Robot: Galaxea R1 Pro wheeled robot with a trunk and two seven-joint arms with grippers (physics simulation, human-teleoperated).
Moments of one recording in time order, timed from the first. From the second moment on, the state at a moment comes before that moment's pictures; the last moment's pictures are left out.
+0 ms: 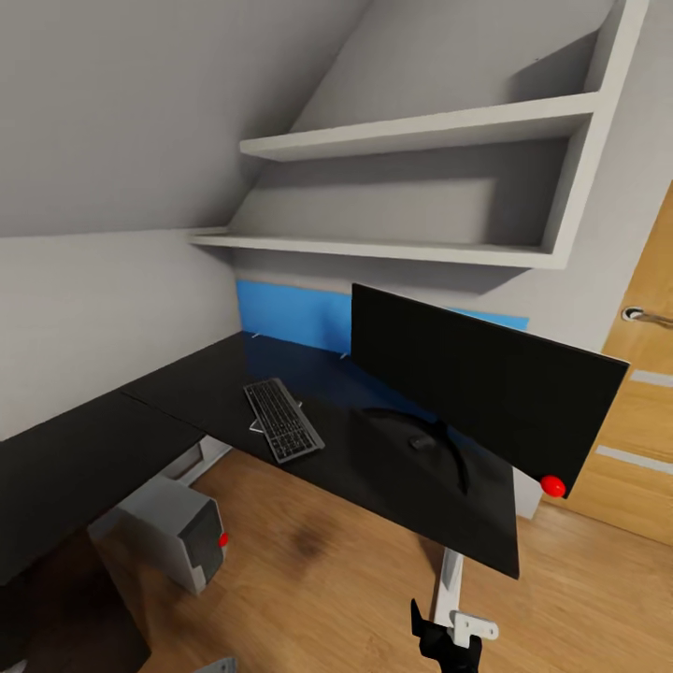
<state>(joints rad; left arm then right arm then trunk) -0.19 -0.03 -0.21 -0.47 0.41 -0.13 0.30 -0.46 0.07 -0.14 0.02 -0.14 -0.70 0.10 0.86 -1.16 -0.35</state>
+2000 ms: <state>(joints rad) -0.19 -0.03 -0.21 -0.43 0.42 -0.25 0.31 -0.46 0.09 -0.14 0.02 -0.13 -0.72 0.09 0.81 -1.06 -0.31</state>
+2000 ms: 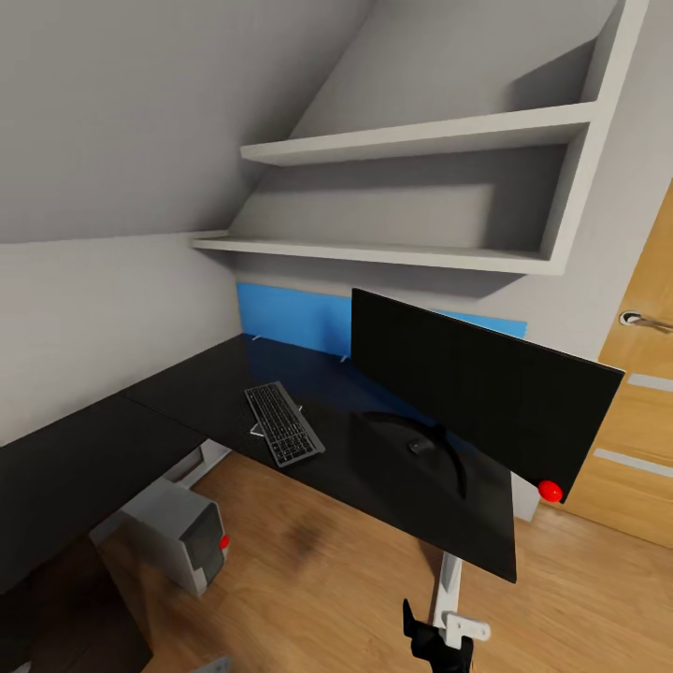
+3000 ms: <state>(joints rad) -0.19 -0.03 -0.21 -0.40 0.41 -0.26 0.30 -0.39 0.17 -0.12 -0.17 0.04 -1.02 -0.14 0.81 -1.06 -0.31</state>
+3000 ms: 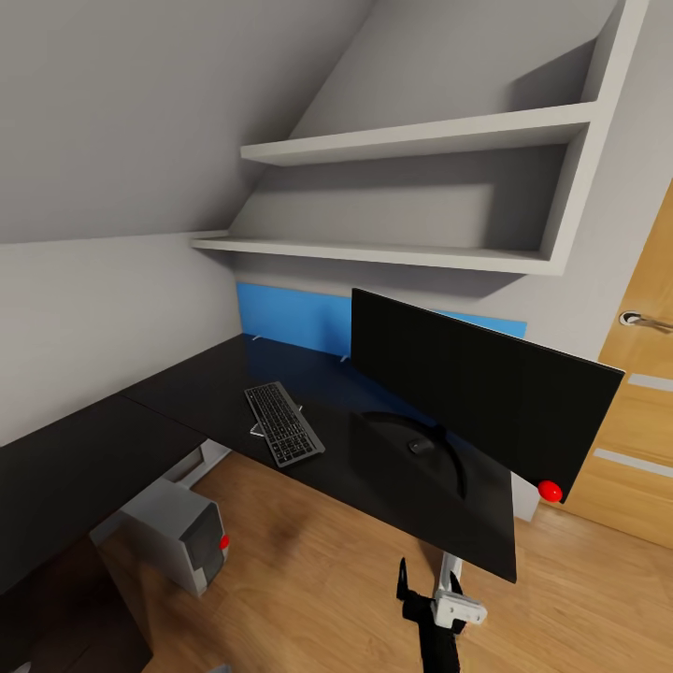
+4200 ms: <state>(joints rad) -0.19 -0.04 -0.22 -0.40 0.41 -0.25 0.30 -0.39 0.17 0.00 -0.96 0.09 0.21 -0.29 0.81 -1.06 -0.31</state>
